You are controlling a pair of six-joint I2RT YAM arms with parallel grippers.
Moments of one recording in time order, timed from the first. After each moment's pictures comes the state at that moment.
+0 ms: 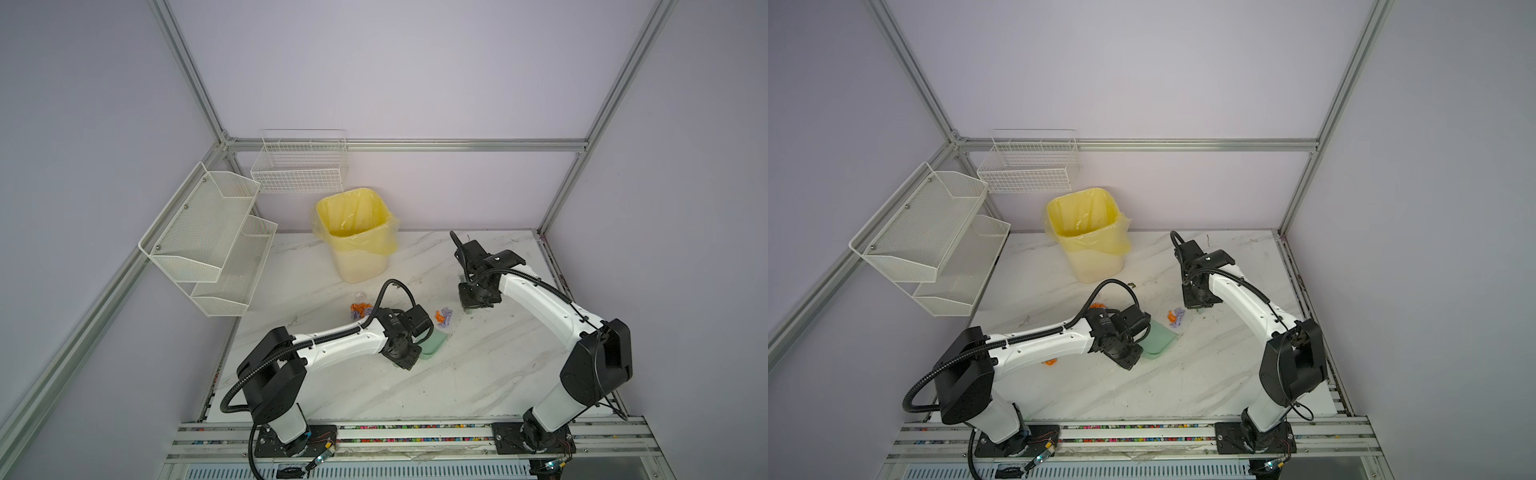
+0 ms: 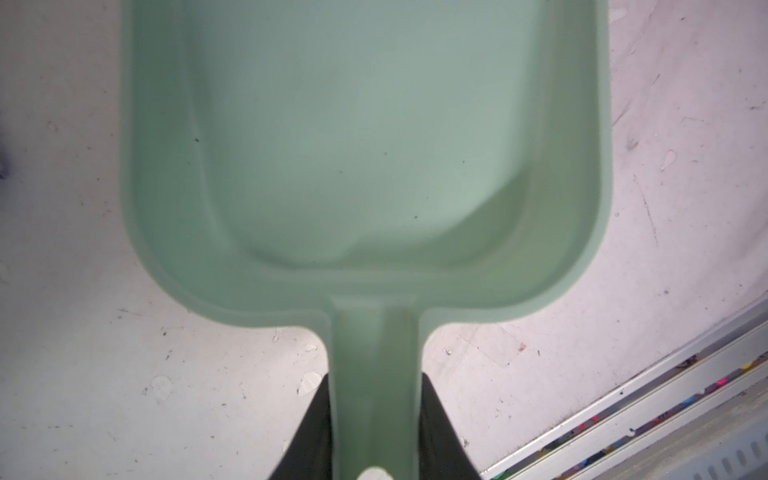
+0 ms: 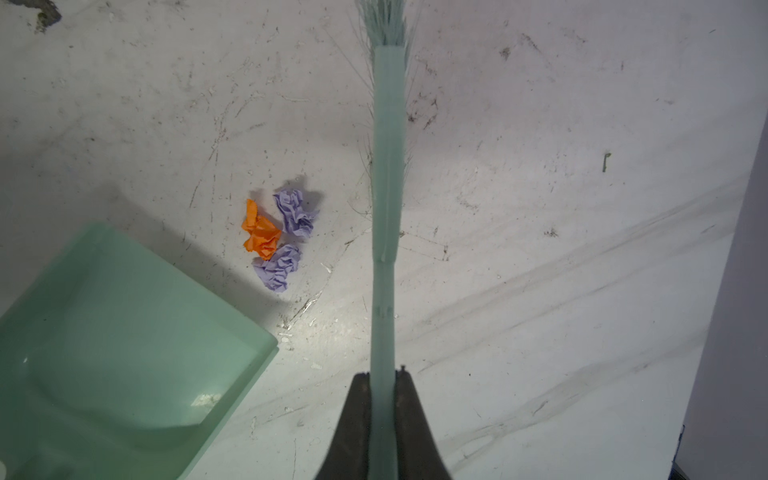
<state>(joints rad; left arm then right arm) -0.97 1.66 1.19 -0.85 -0.04 -0.36 0.48 1.62 1.45 -1.15 0.19 0.37</state>
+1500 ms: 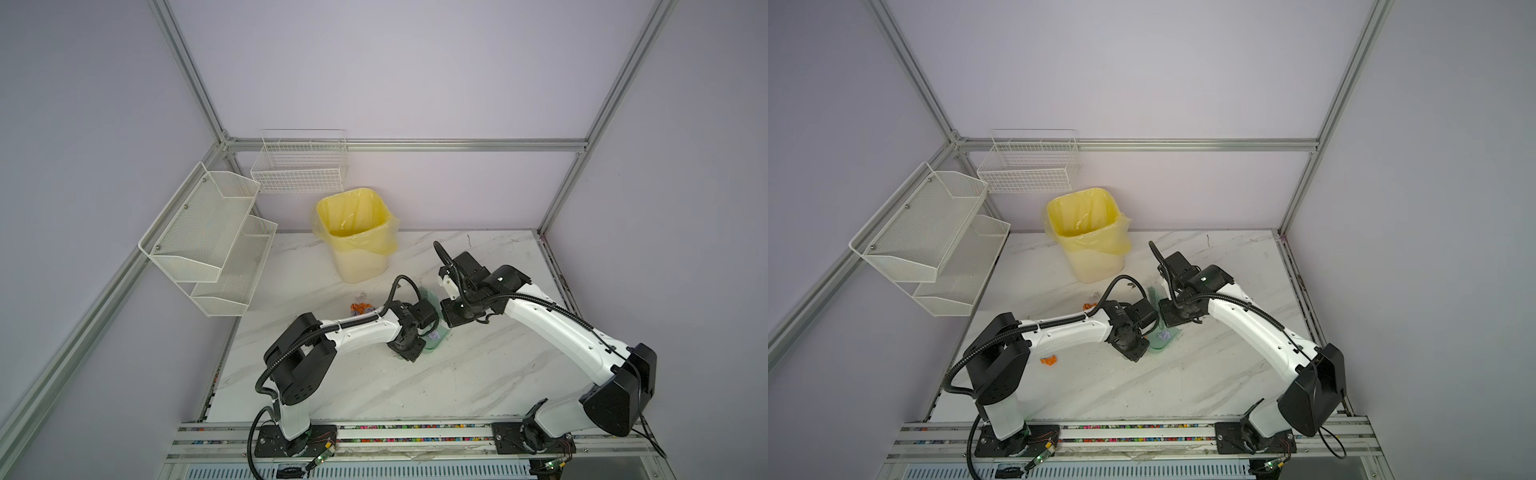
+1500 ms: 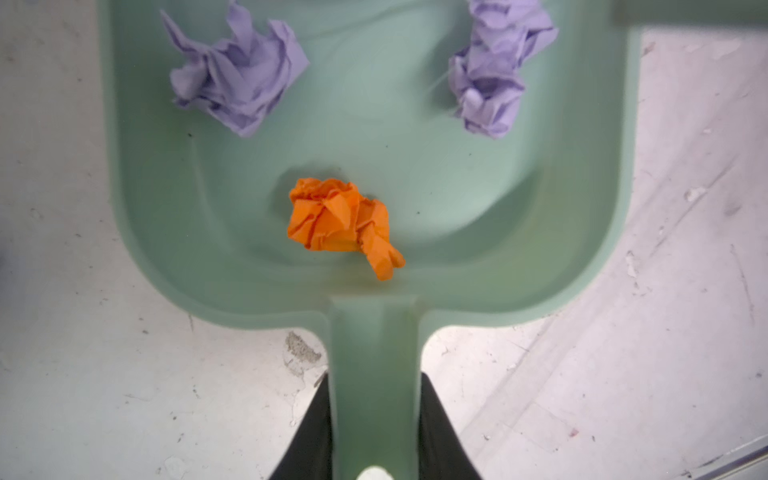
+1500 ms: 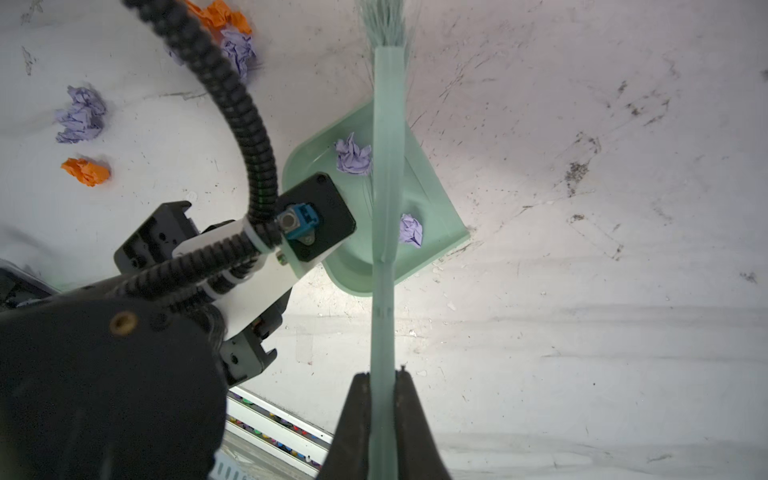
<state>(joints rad) -0.92 1.82 1.28 -0.84 -0.07 -0.29 0.69 1.45 1.41 -1.13 -0.04 0.36</state>
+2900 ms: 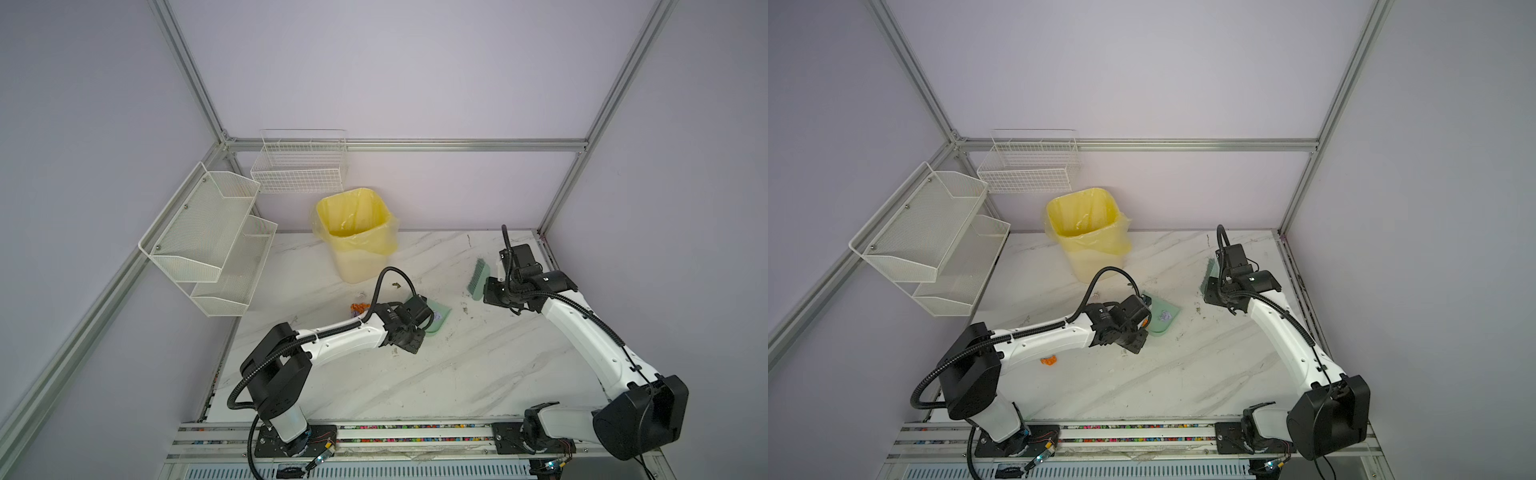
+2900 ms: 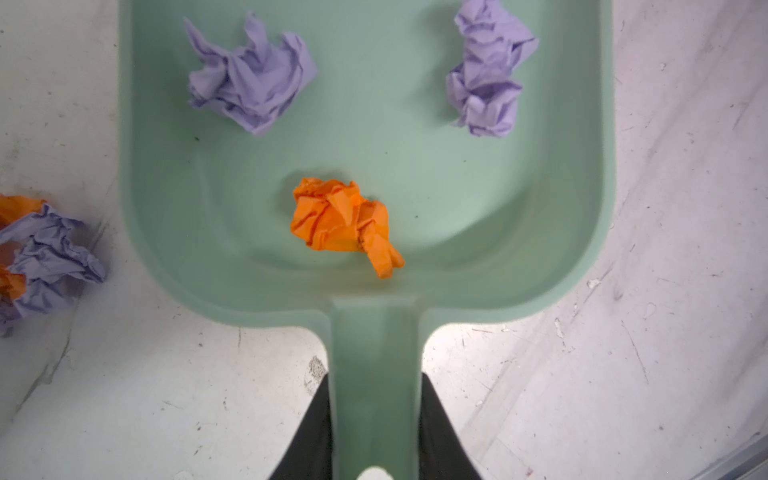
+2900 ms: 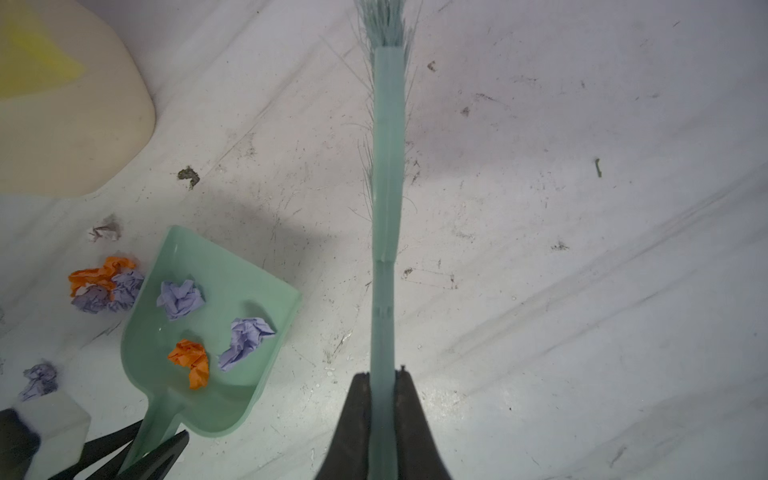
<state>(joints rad) -0.92 1.67 1.19 -0.66 -0.13 -0.39 0.29 1.30 1.20 -0.89 -0.02 0.44</state>
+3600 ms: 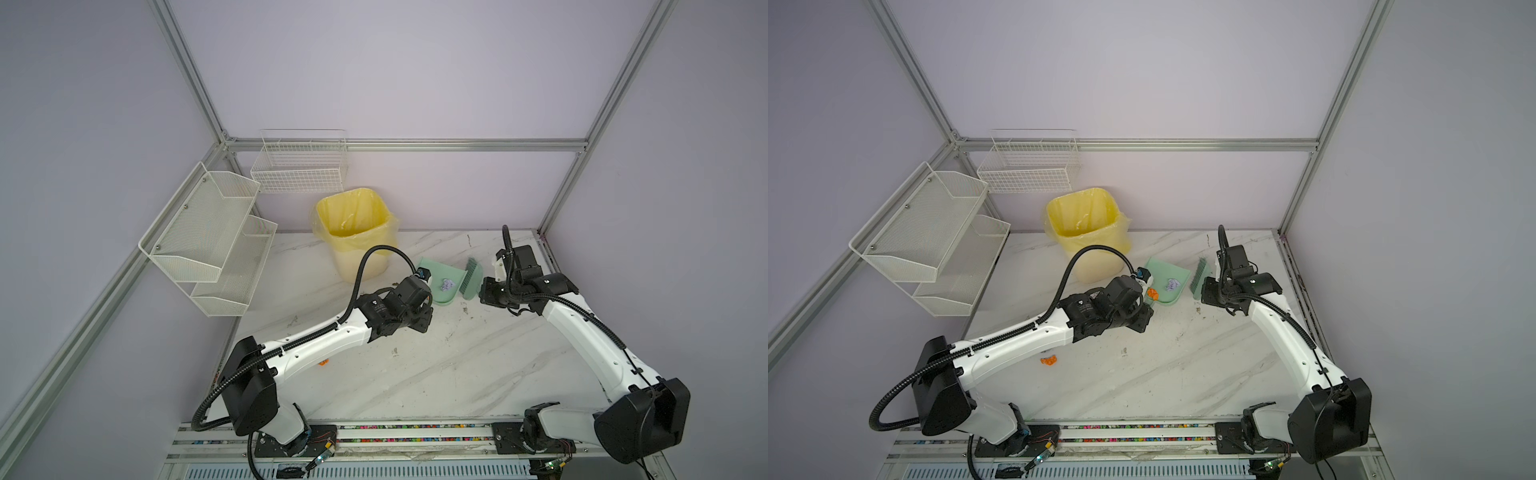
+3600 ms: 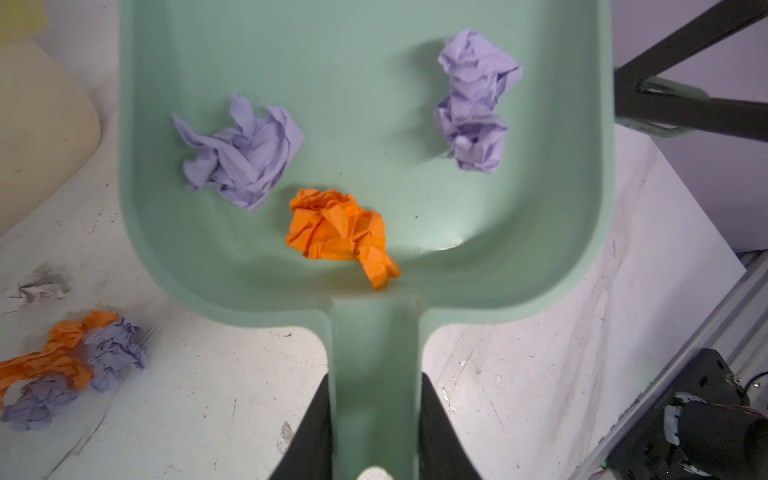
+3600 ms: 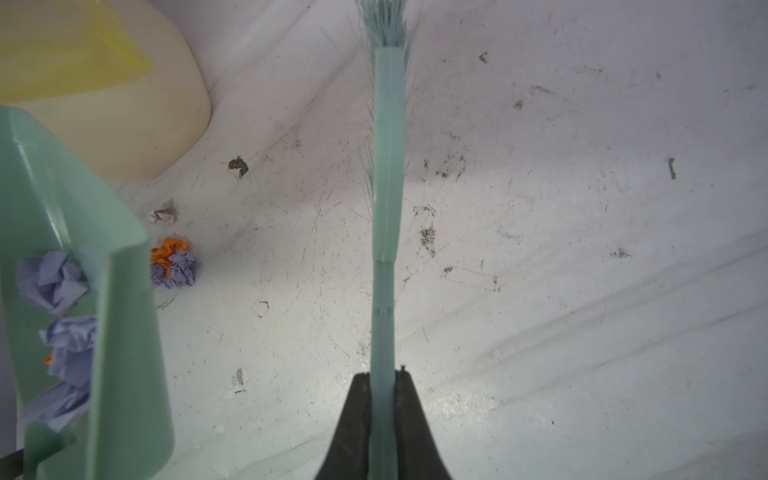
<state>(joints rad) -0.92 1.54 1.29 -0.56 -0.12 -0.43 0.28 1.29 1.18 -0.85 -0.11 0.44</state>
